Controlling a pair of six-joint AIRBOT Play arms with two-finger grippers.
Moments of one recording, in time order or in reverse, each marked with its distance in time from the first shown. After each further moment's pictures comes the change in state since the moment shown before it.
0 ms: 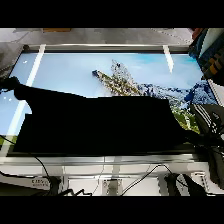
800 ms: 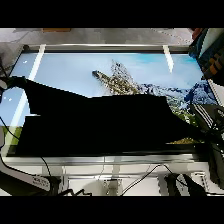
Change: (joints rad) left arm -0.056 -0.166 0.000 0.000 0.377 0.108; right arm 0.000 0.000 0.000 0.077 -0.136 0.000
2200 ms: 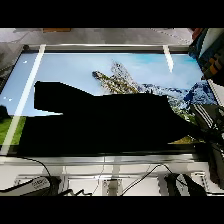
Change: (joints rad) left arm 0.324 0.455 -0.285 -0.002 -1.004 0.014; right arm 0.000 0.000 0.000 0.021 -0.014 0.000
